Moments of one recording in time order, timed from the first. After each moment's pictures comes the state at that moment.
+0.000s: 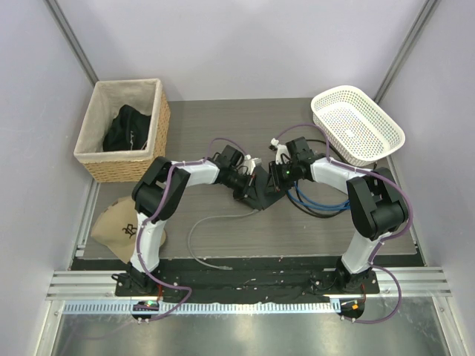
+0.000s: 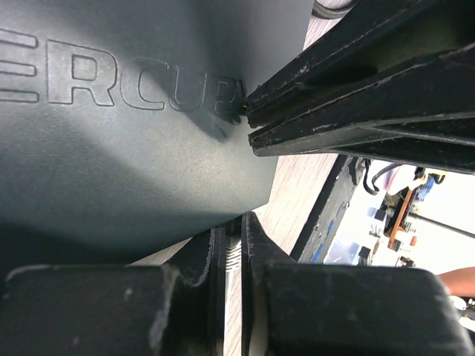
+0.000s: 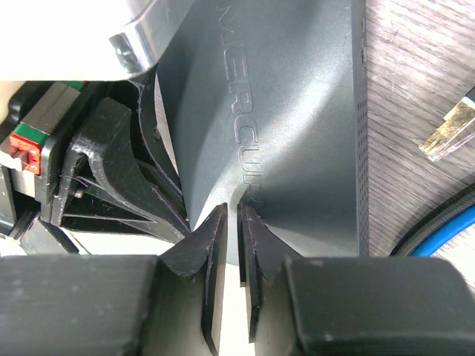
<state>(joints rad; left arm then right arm) -0.62 2.12 1.29 -0.24 0.87 -0.35 0.38 1.75 1.03 -0.31 -0.51 0.18</state>
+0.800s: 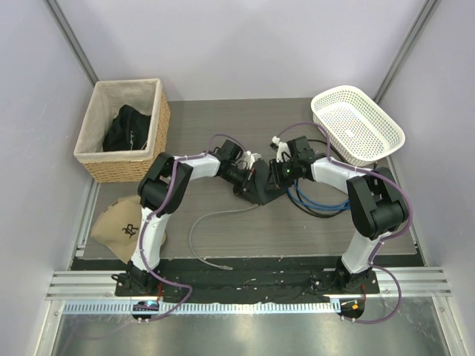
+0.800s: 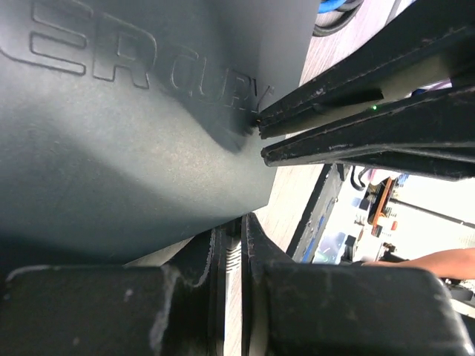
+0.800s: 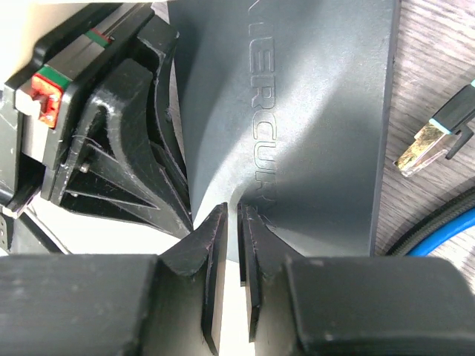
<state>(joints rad) -0.56 2.22 1.44 -0.37 0.95 -0.29 0.37 1.75 1.03 -0.27 -0.50 0.18</state>
